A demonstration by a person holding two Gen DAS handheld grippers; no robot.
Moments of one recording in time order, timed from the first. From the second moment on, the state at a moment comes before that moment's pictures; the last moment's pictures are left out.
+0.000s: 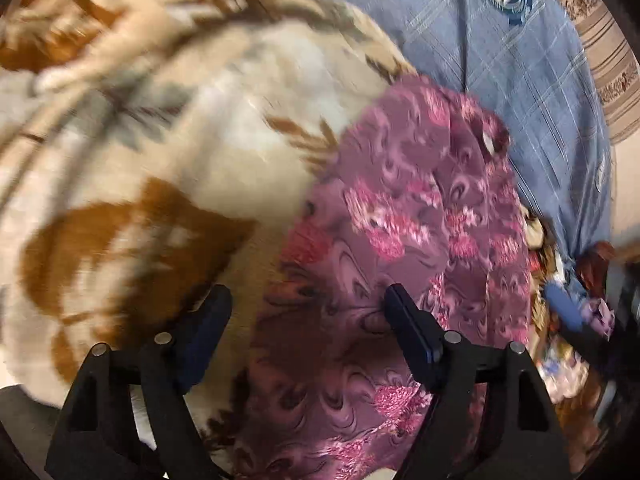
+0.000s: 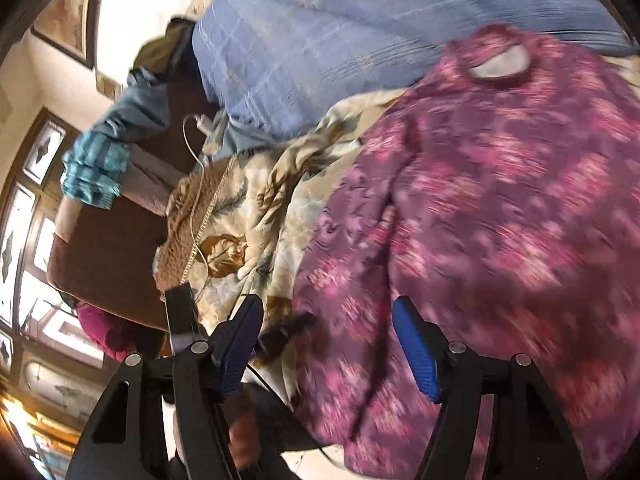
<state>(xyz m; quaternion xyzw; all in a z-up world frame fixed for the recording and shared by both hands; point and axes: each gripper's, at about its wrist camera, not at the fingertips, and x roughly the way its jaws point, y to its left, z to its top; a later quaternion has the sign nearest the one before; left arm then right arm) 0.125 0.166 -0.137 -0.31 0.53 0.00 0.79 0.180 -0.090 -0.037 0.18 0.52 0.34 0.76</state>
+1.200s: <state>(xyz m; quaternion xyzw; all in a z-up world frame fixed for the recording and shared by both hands) 0.109 0.155 -0.130 -0.35 0.52 -0.05 0.78 0.268 0.020 -0.106 0.08 0.66 0.34 0.66</state>
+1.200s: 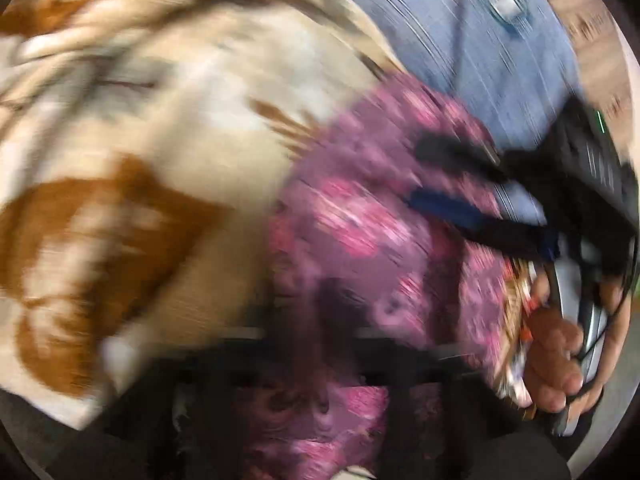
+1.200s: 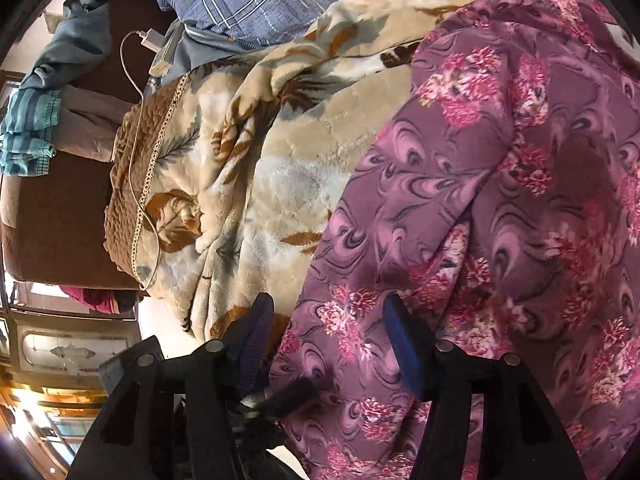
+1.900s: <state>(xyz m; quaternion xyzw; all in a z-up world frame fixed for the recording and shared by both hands) 0.102 -0.005 -0.055 -0.21 0.43 -0.24 0.85 0.280 -0.104 -0.052 0.11 0.59 0.34 0.72</state>
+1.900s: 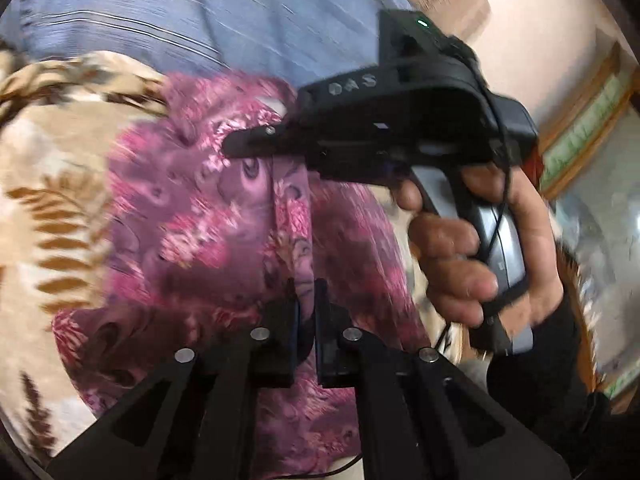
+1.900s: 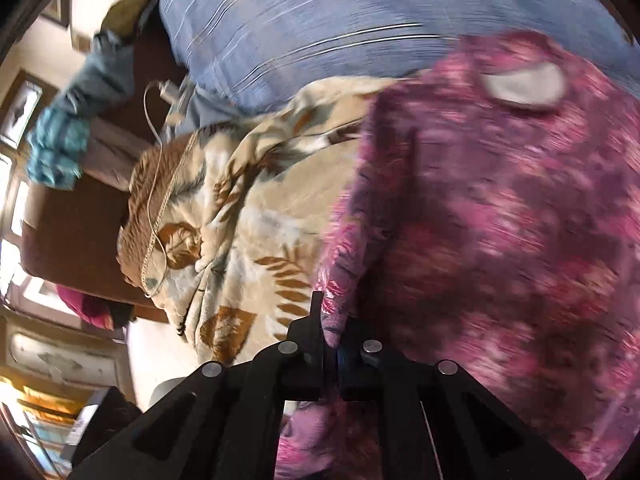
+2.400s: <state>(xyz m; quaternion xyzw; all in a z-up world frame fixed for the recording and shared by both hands) 0.103 0.064 -0.049 -0.32 0.36 -0.26 0.84 0.256 -0.212 -0.083 0.19 0.54 0.32 0.76</state>
